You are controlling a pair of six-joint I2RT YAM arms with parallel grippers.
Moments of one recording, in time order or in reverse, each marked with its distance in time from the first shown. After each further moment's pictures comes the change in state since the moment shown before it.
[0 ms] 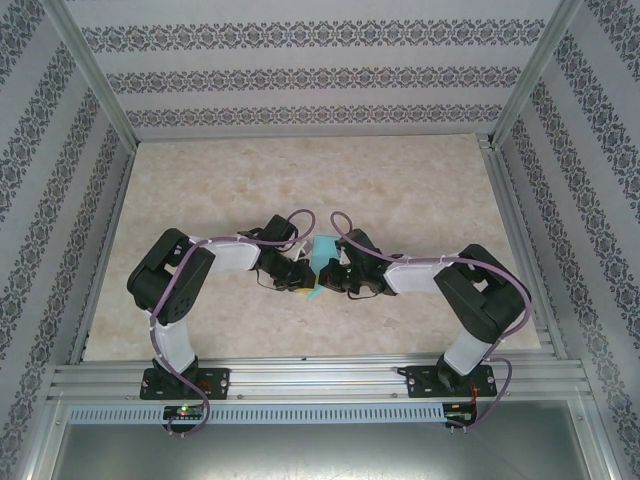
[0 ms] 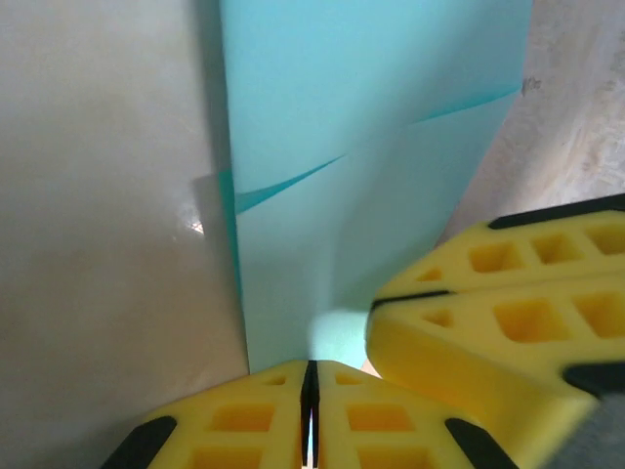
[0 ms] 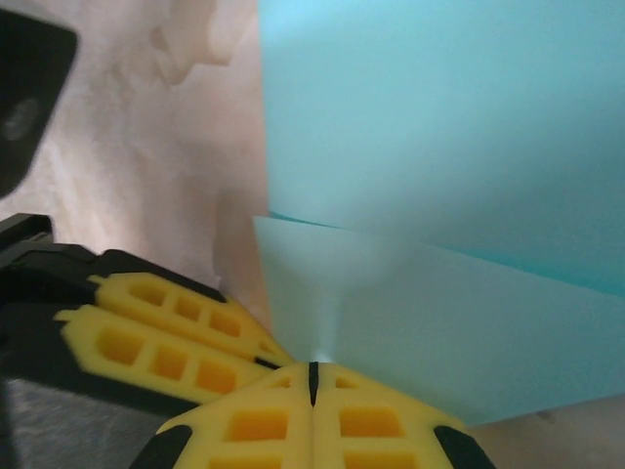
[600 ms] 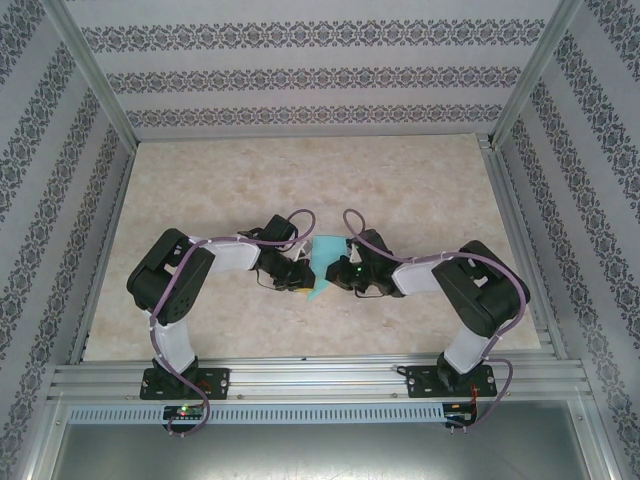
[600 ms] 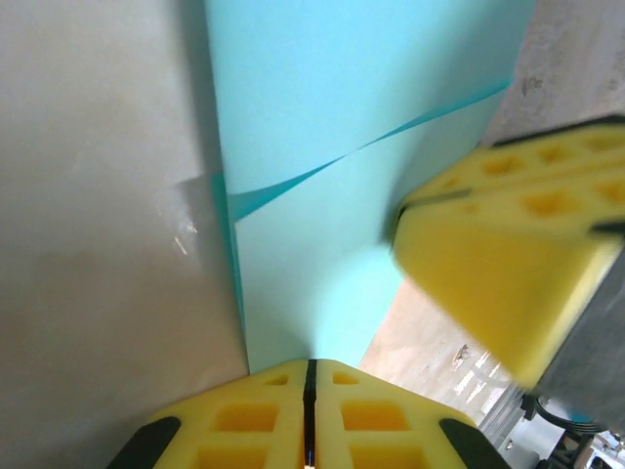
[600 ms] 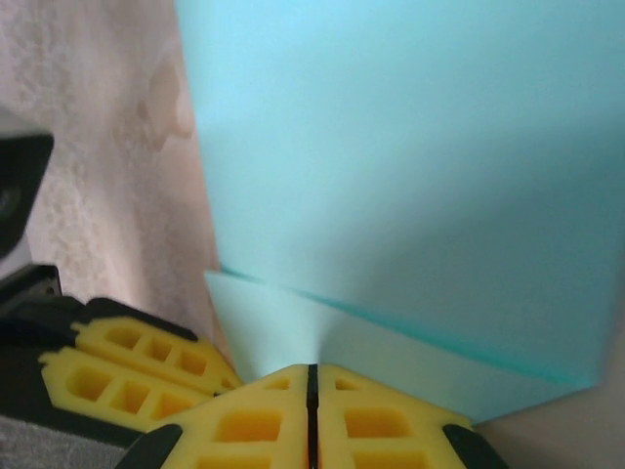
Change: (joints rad) left arm 0.000 0.000 0.000 -0.003 -0.006 0.010; right arm -0.108 0.019 -0.090 0.184 -0.069 0.024
